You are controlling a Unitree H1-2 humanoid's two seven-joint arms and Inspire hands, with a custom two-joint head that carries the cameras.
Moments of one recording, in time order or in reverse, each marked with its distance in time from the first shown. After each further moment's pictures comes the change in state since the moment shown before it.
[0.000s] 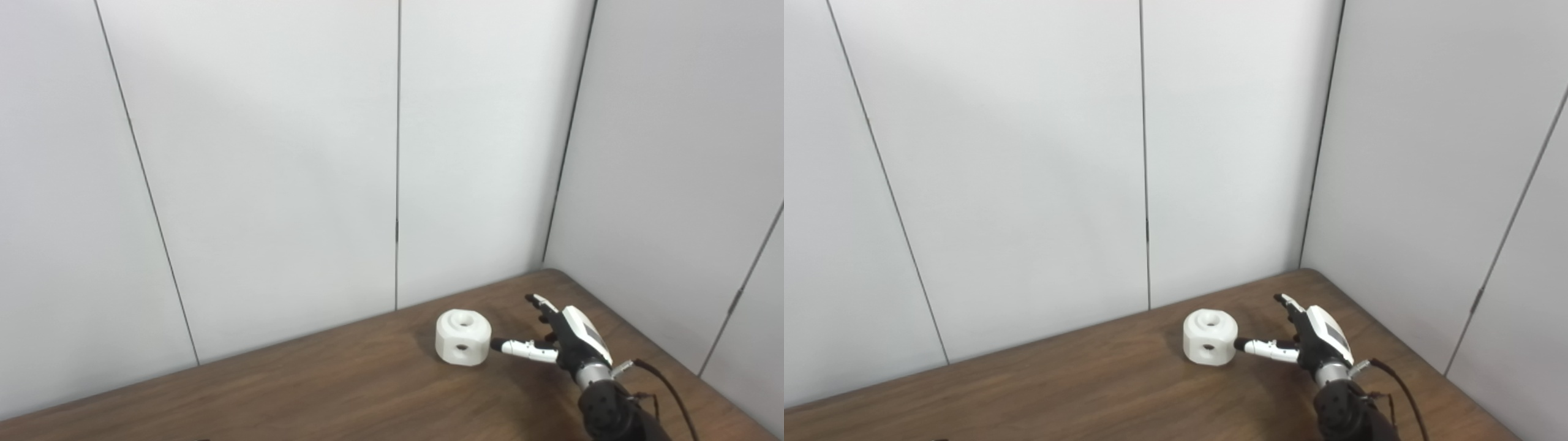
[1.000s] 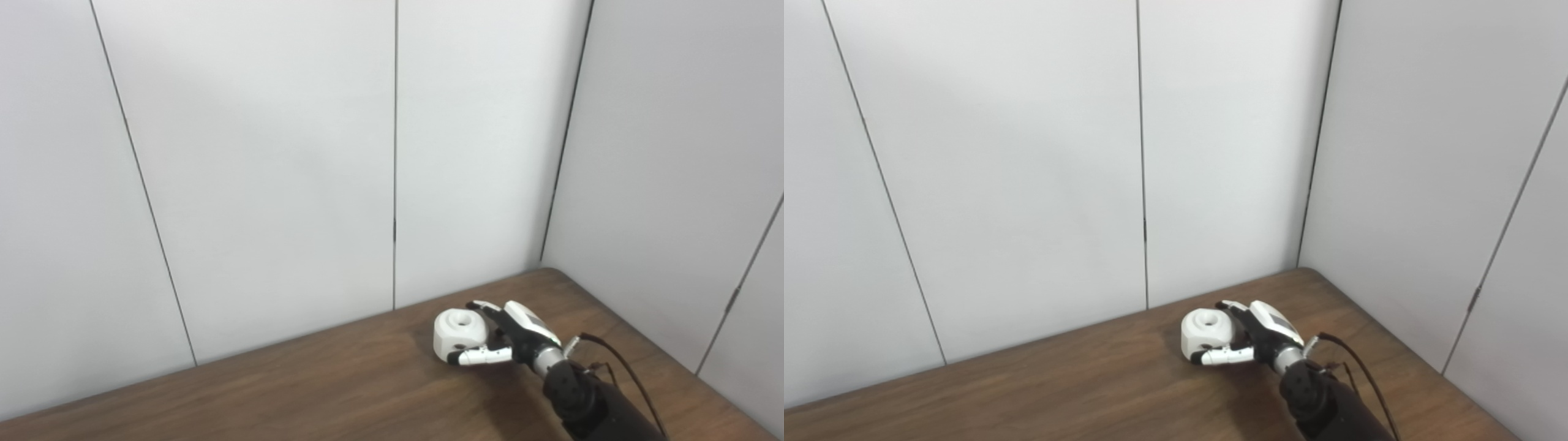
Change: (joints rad) left arm 0.015 0.007 0.008 -0.024 -0.014 0.004 -0.015; right arm -0.134 -0.041 0.220 0.092 -0.007 -0.044 0.105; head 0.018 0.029
